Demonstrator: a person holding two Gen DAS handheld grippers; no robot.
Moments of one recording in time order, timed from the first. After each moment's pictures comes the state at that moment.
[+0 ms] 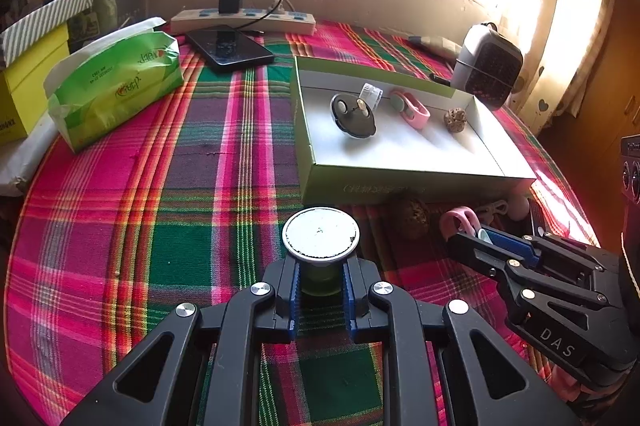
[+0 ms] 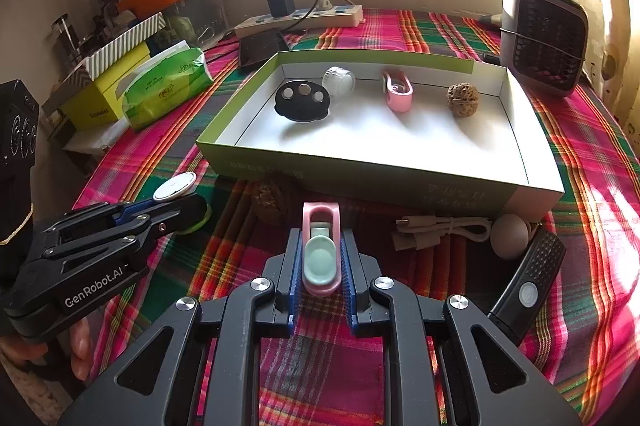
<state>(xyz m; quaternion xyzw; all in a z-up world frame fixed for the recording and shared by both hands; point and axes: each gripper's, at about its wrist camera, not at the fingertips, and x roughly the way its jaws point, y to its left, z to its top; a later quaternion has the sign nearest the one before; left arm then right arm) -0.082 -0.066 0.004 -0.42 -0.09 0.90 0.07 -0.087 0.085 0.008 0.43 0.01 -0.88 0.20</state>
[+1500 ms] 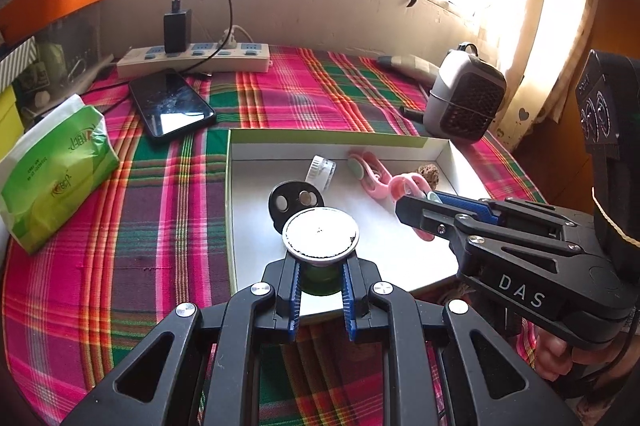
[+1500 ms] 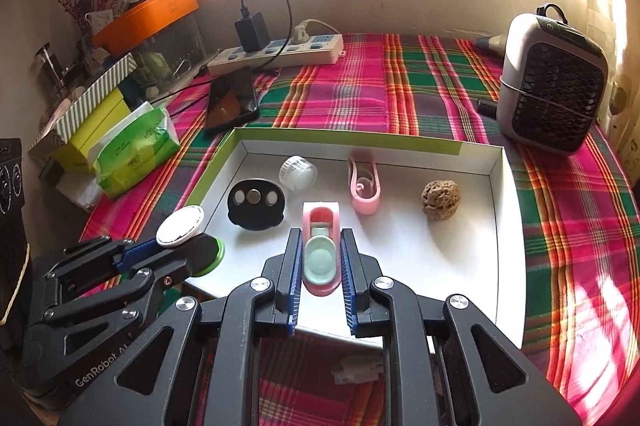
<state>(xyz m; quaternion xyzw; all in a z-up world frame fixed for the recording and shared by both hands) -0.148 -0.036 0.035 -0.40 -0.08 0.91 0.11 -0.173 0.095 0.044 0.43 0.00 -0.88 0.19</state>
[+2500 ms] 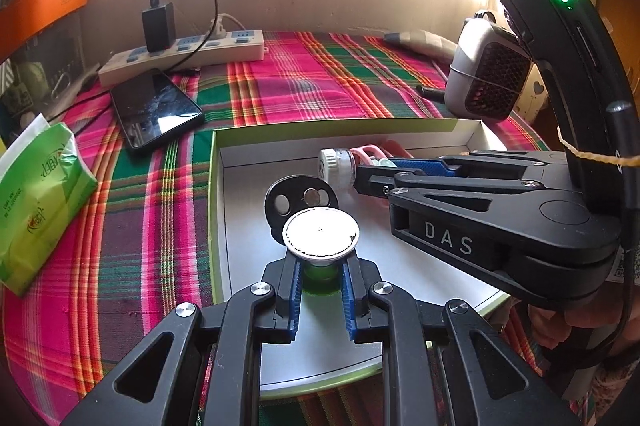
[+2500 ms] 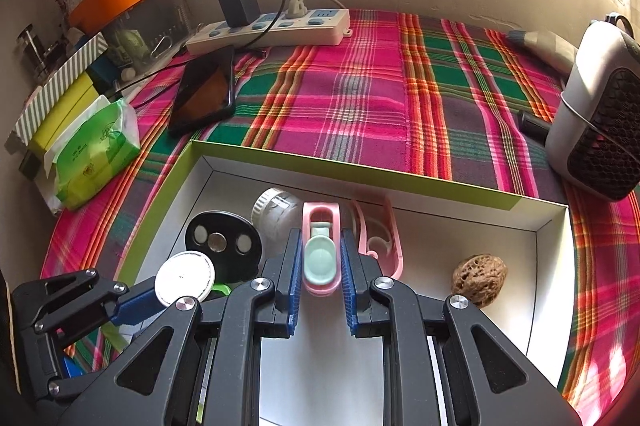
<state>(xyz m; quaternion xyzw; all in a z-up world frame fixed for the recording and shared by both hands) -0.184 -0.026 0.013 -0.41 -0.03 0.90 0.10 -0.238 0.072 0.015 0.47 0.04 -0.86 0.20</state>
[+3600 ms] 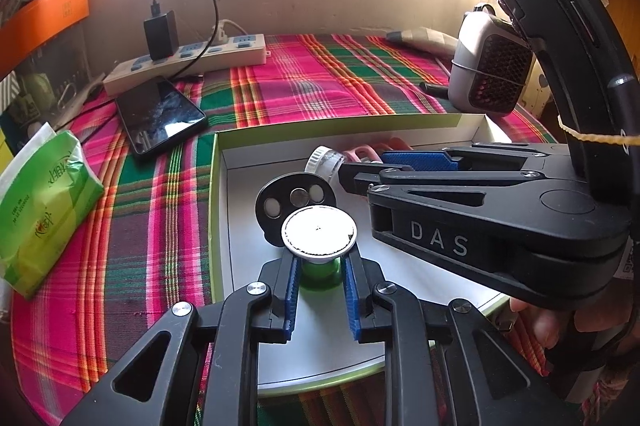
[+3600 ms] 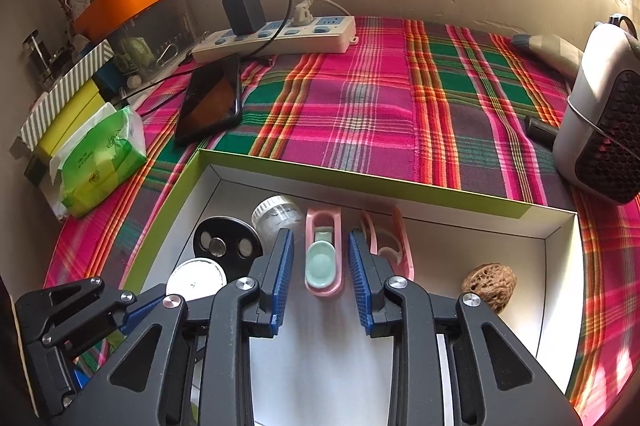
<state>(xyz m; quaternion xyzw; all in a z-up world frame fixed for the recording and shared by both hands) -0.180 -0.024 0.013 -0.41 -0.01 0.91 0.10 -0.236 0.071 0.014 0.45 0.02 -0.87 0.21</state>
